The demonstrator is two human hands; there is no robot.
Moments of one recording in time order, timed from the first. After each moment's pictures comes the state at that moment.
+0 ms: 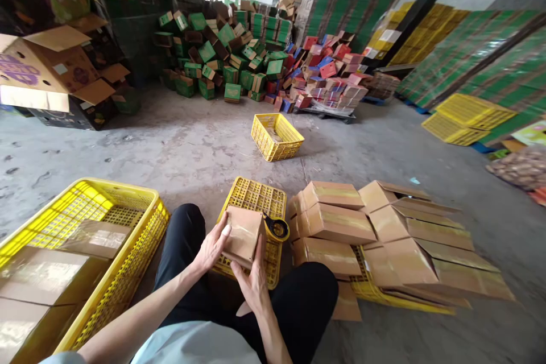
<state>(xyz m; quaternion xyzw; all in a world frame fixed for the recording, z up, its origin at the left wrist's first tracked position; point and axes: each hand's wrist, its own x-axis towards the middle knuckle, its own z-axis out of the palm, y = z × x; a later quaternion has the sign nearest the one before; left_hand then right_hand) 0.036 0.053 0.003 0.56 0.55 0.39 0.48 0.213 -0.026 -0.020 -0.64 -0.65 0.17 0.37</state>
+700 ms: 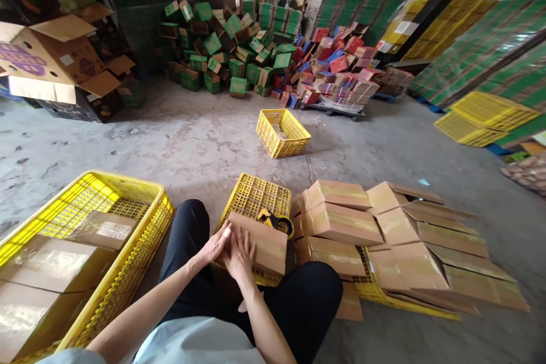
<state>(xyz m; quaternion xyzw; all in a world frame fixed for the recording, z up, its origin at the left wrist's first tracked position) 0.016 0.067 -0.107 0.66 0.53 0.29 0.44 0.161 0.028 -0.062 -0.67 -0.71 0.22 0.00</state>
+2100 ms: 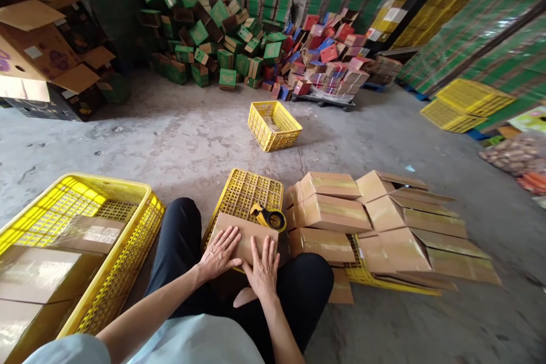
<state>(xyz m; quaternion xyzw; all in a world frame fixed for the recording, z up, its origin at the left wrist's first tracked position) 0.053 0.030 -0.116 0.89 0.42 0.16 0.09 0.263 -0.029 -0.093 -0.72 -0.69 0.06 0.04</state>
